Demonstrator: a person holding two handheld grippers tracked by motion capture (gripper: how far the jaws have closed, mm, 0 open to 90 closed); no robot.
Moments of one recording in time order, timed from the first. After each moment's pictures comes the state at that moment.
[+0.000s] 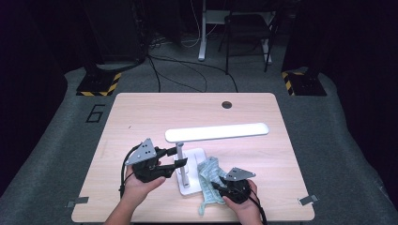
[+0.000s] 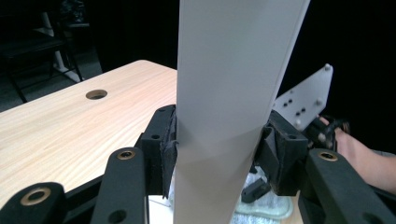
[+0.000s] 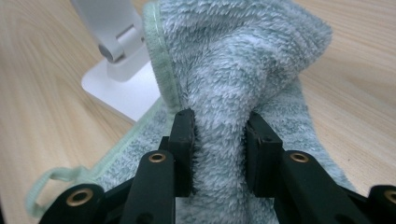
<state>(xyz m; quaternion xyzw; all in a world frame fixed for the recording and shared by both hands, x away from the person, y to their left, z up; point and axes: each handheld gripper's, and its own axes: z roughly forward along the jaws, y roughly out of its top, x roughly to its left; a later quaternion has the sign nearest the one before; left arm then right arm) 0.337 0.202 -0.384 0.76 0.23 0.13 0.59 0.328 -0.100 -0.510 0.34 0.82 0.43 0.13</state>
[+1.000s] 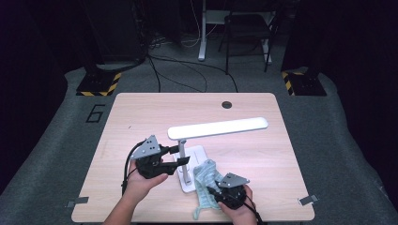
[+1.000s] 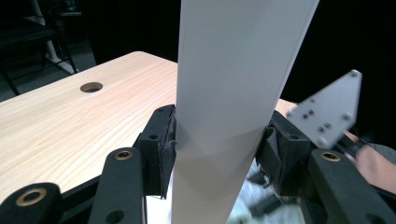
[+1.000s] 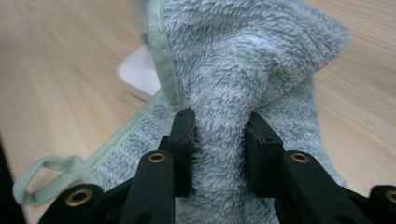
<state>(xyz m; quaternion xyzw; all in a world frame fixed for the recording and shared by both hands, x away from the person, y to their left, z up) 0.348 0.197 -0.385 0.78 0.23 0.12 0.58 0.311 -0.083 -0.511 0.32 0.83 0.42 0.14</state>
